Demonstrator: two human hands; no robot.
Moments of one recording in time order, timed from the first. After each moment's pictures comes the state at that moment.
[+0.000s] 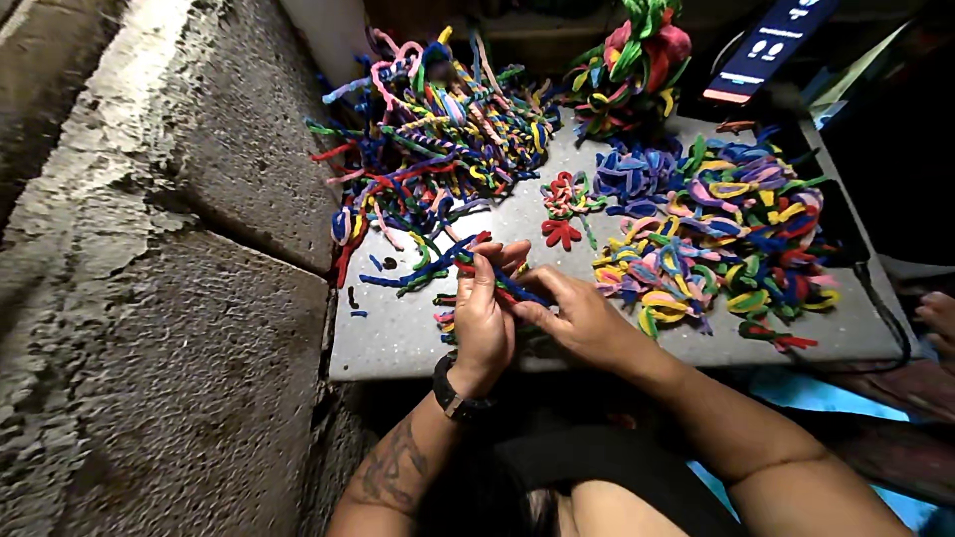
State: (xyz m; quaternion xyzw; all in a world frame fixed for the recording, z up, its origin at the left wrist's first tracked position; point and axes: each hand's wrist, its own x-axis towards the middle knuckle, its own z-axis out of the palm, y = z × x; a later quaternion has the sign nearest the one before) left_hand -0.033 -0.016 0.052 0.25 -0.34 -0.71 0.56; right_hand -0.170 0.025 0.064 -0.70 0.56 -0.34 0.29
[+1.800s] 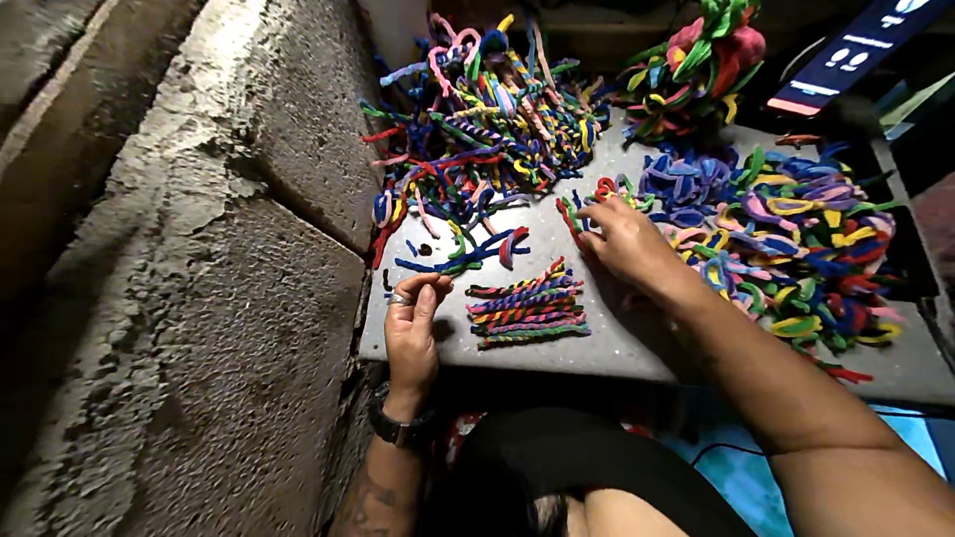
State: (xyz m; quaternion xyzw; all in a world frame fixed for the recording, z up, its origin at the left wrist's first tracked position) left_hand 0.084 -0.020 0.024 0.39 -0.47 -0.52 0.60; right_hand -0.222 -0.062 0.051 -0.71 0.66 -0.17 0.17
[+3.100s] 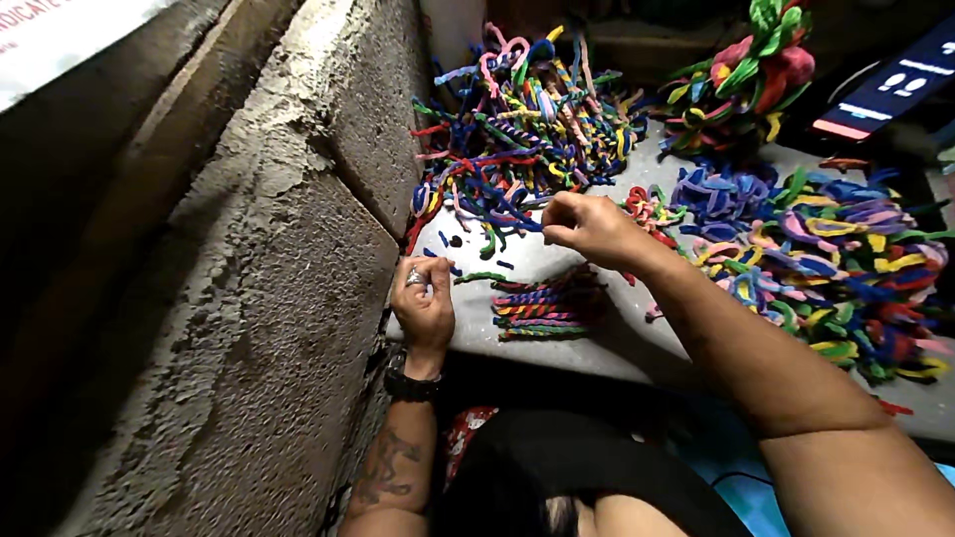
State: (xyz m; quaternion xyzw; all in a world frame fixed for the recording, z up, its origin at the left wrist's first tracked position) left_hand 0.098 -0.042 0.017 0.48 -0.64 -0.15 0.58; right_hand -0.159 -0.091 0.089 -0.75 0.52 -0.24 0.34
